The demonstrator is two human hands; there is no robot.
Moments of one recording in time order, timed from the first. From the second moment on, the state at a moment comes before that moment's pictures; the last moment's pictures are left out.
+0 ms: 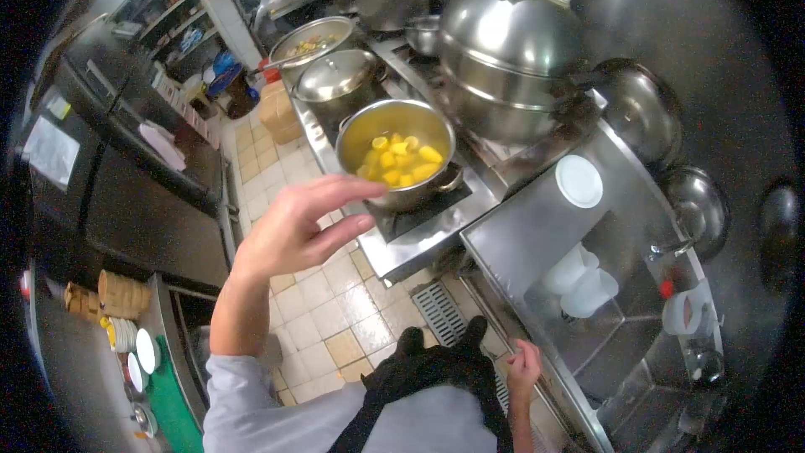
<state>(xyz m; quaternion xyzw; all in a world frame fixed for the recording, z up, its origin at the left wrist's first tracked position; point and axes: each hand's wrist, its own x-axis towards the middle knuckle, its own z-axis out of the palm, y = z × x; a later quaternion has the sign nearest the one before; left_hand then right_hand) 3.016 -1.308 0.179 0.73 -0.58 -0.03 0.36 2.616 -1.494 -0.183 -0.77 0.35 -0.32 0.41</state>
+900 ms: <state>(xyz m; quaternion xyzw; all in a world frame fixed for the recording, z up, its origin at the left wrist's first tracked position) 3.297 -1.859 0.284 0.76 -0.60 0.00 0.24 2.657 -1.650 -0.196 -0.59 0.60 -0.36 0.40</state>
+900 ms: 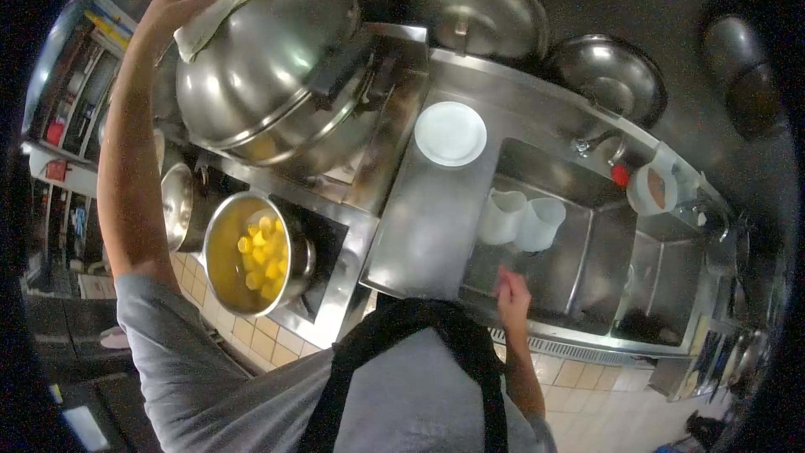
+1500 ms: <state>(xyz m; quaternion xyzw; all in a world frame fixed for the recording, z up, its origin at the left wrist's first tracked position) 3.302 -1.833 0.350 0.78 -0.53 0.01 0.33 2.731 -1.642 -0.195 -0.71 0.52 -0.31 0.35</state>
